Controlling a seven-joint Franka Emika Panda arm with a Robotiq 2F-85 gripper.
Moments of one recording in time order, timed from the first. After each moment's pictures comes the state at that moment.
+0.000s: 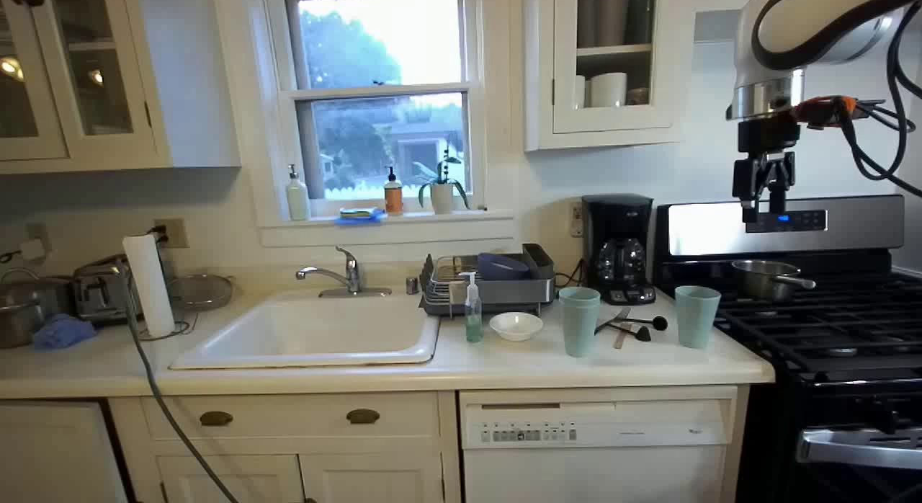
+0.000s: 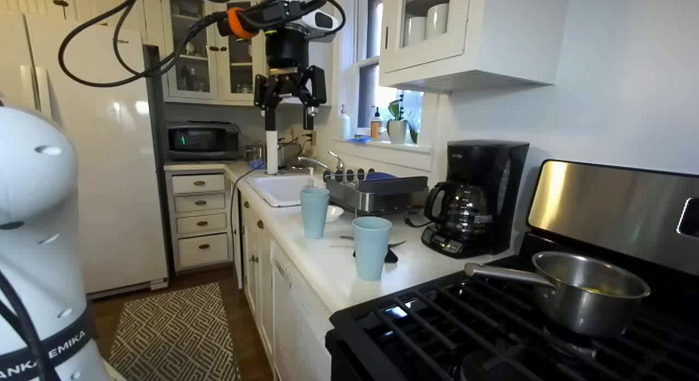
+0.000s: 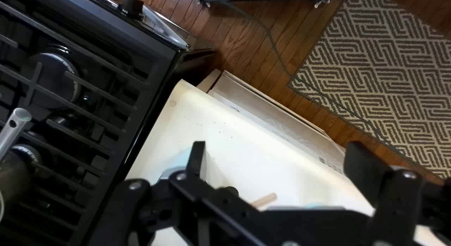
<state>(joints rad) -0.10 -0.61 -0.10 -2.39 -0.15 1.75 -0.12</state>
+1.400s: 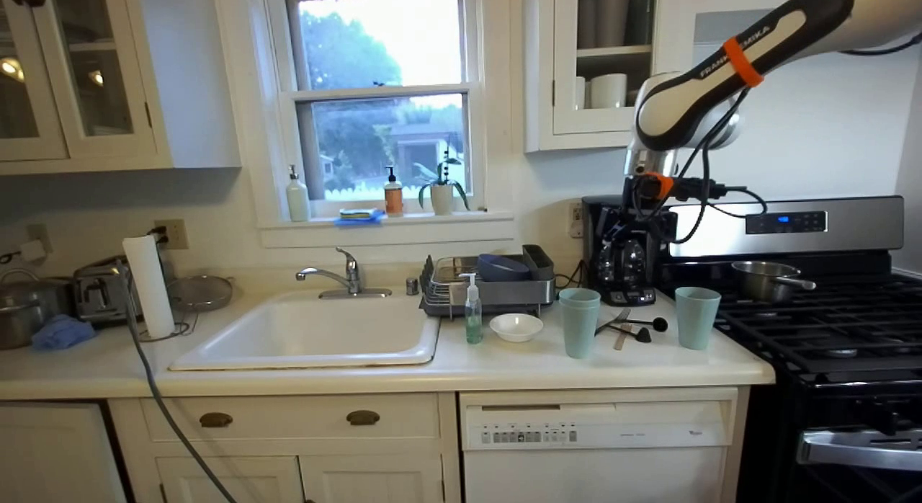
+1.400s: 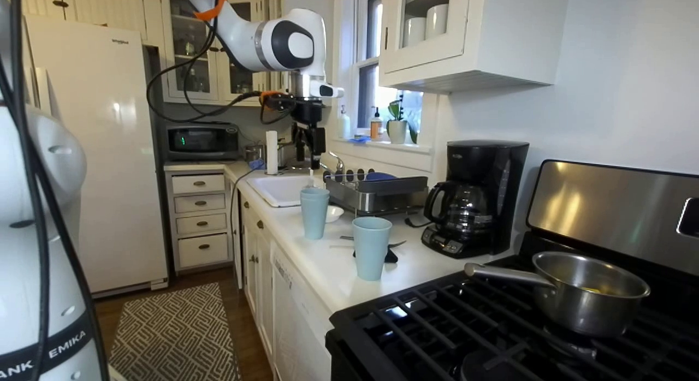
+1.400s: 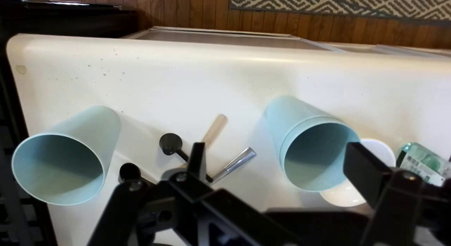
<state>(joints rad) -0.04 -0.14 0.01 -2.25 0.05 2.22 0.45</state>
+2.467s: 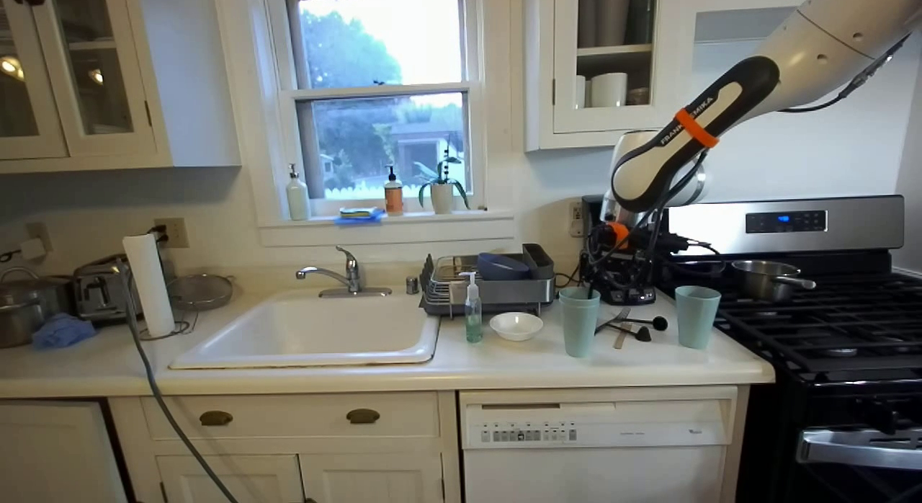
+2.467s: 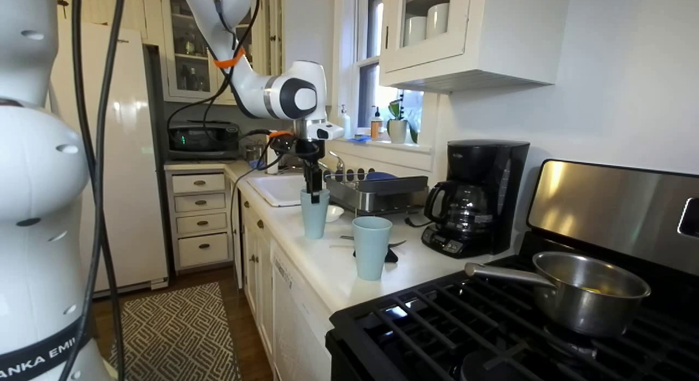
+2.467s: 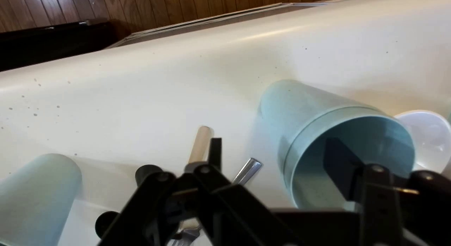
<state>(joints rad) -0.01 0.09 0.01 -2.25 0.03 2.49 0.73</state>
